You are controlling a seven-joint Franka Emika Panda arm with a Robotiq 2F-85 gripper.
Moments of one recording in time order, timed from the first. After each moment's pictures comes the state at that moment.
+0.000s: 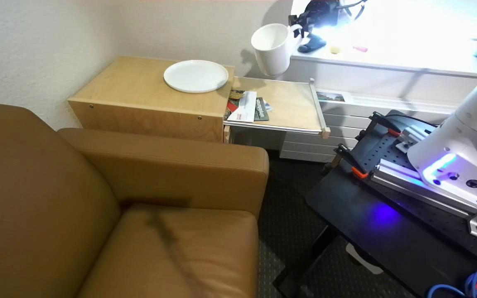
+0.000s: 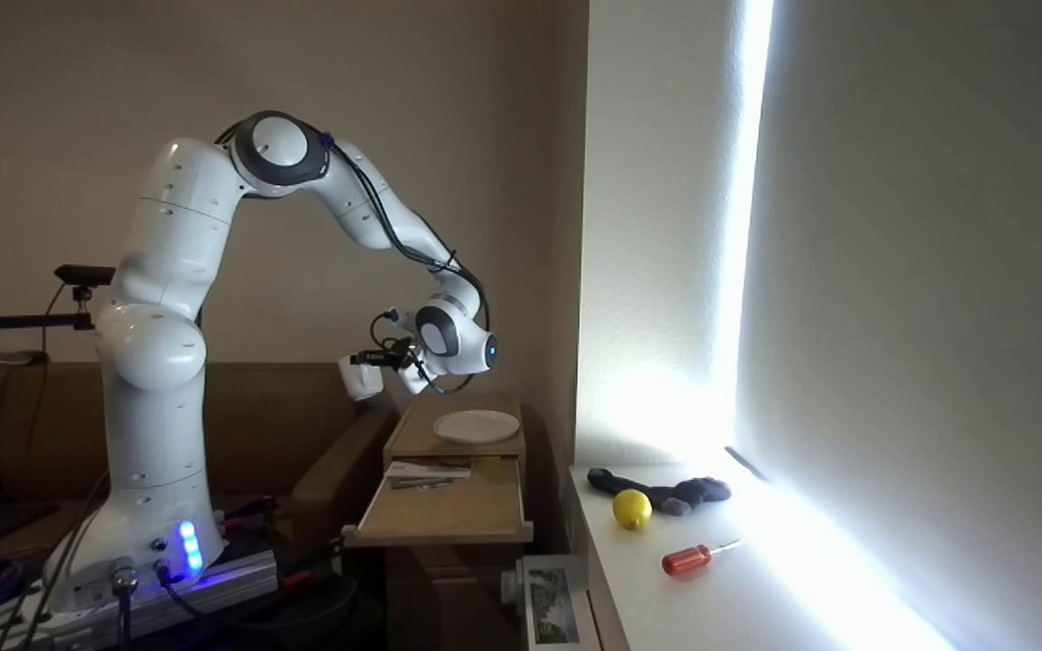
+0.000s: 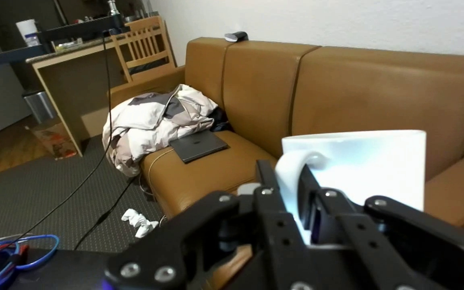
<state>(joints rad) -0.13 0.30 -0.17 -2.24 1.03 1.37 0.71</state>
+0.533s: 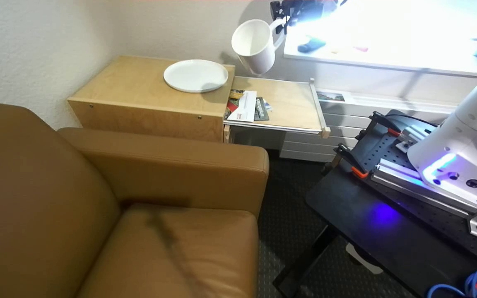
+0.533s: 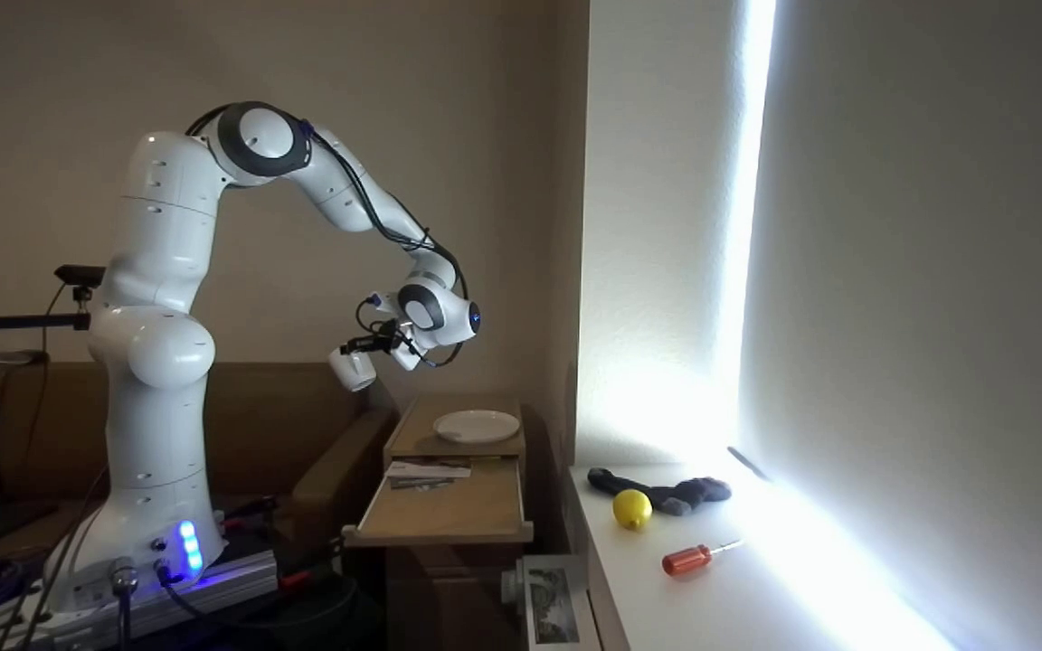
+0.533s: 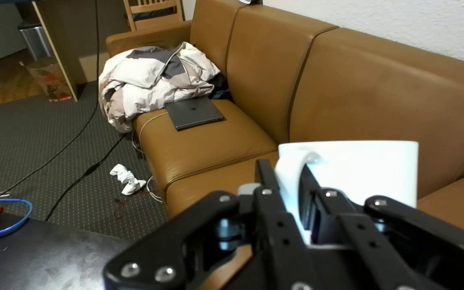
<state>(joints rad) -0.01 0.20 -0.12 -2.24 1.05 1.50 0.71</state>
